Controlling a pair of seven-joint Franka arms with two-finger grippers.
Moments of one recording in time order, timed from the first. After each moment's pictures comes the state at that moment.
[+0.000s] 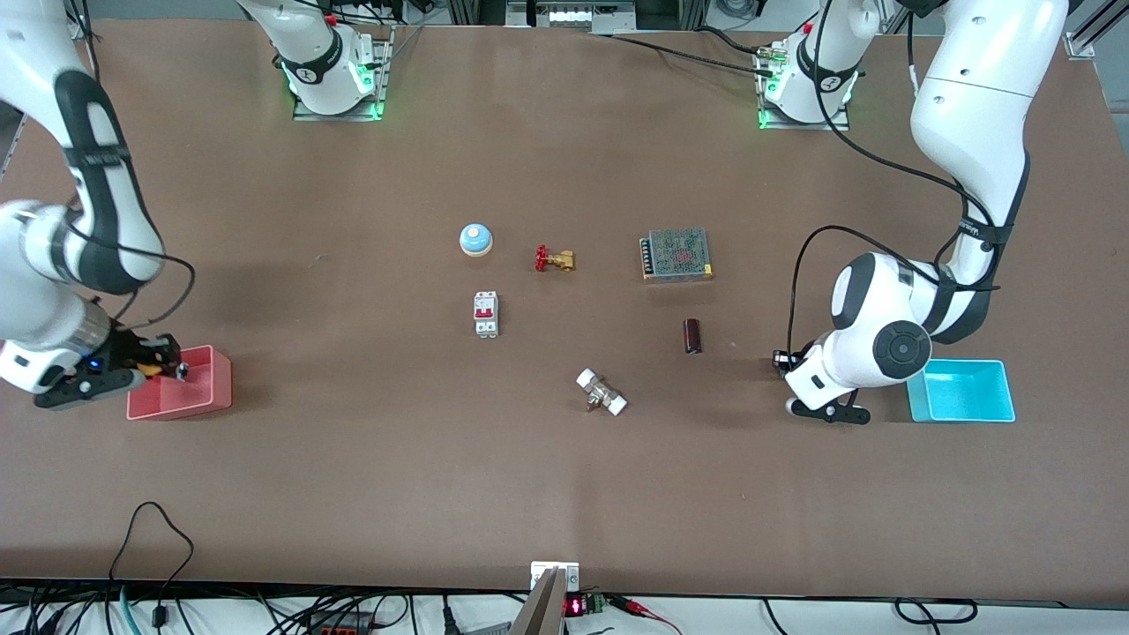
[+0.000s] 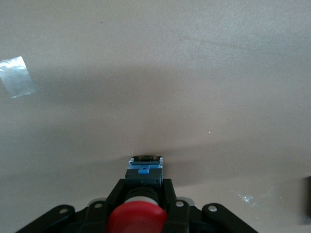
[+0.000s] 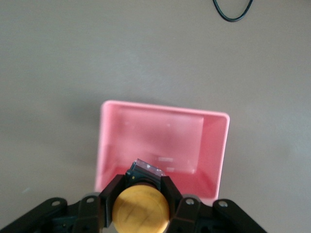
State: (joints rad) left arm 0.00 0.68 -0.17 -1.68 0.09 2.18 -0.10; right arm -0.23 0.44 0.04 -1.75 -0.08 2.24 -0.46
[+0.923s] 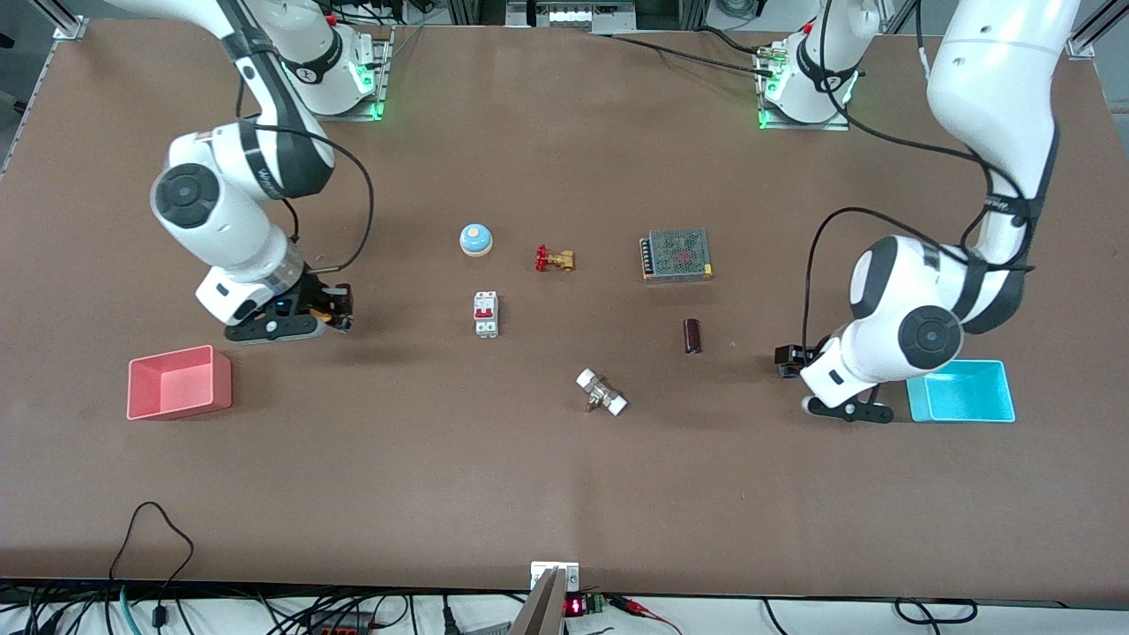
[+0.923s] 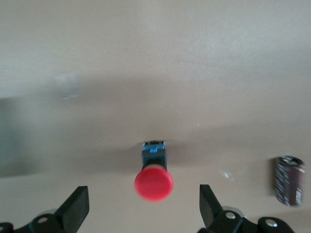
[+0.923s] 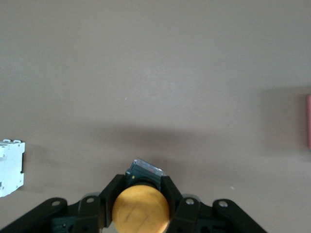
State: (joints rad) left arm 0.00 0.57 -0.18 -1.60 0.09 2.00 -0.10; right arm 0.02 0.25 0.24 -2.09 -0.11 2.45 0.19
